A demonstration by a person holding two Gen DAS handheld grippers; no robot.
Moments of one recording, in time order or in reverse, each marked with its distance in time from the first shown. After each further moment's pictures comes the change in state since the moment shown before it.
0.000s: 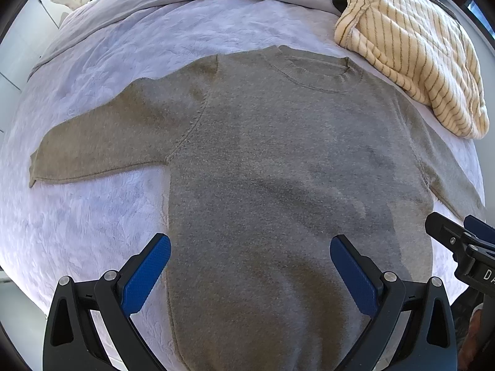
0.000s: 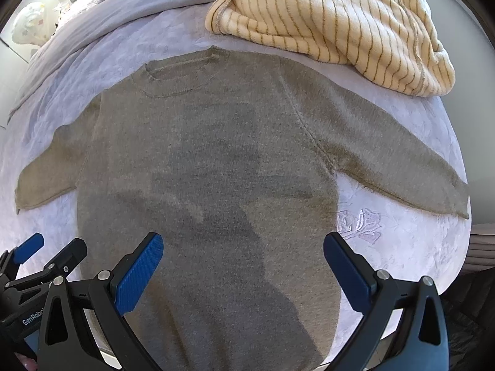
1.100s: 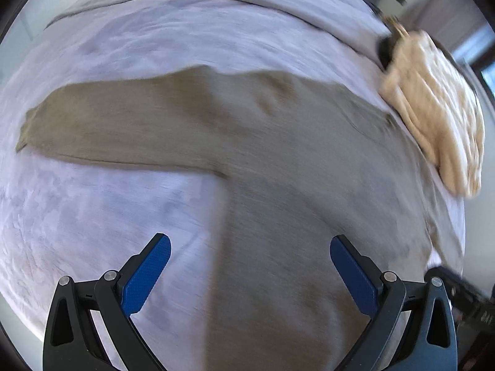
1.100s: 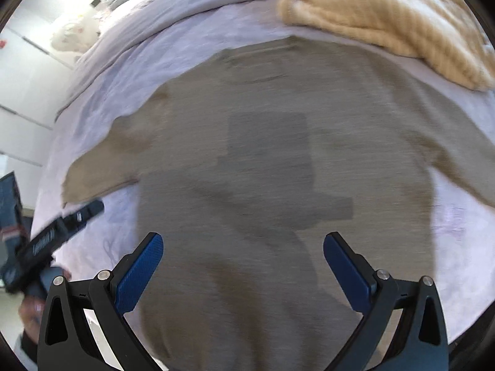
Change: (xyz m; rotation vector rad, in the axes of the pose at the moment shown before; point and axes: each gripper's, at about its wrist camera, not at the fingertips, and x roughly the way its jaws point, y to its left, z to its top) left arm 0.017 0.127 0.005 -0.234 -0.054 -0.067; right arm 0.029 0.066 -0.024 -0.050 -0.026 0.230
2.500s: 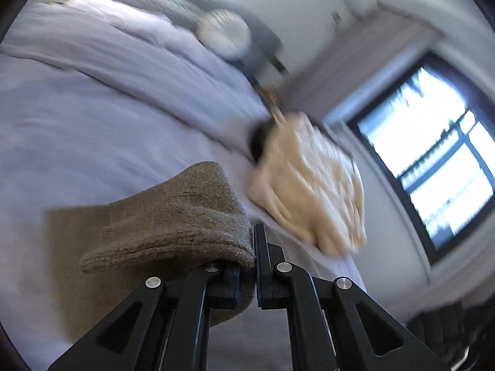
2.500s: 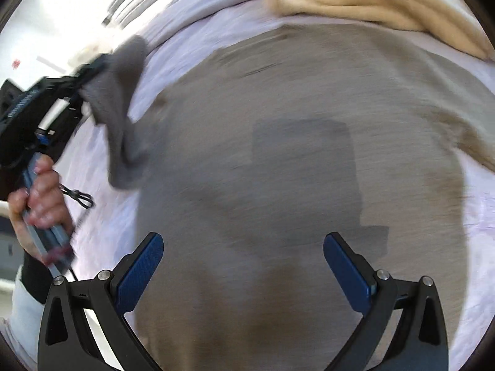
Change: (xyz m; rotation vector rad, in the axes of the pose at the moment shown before) left arm 0.001 -0.081 0.119 0.210 -0.331 -0.657; right arm -0.073 -0.113 -0.031 0.091 -0.056 0.047
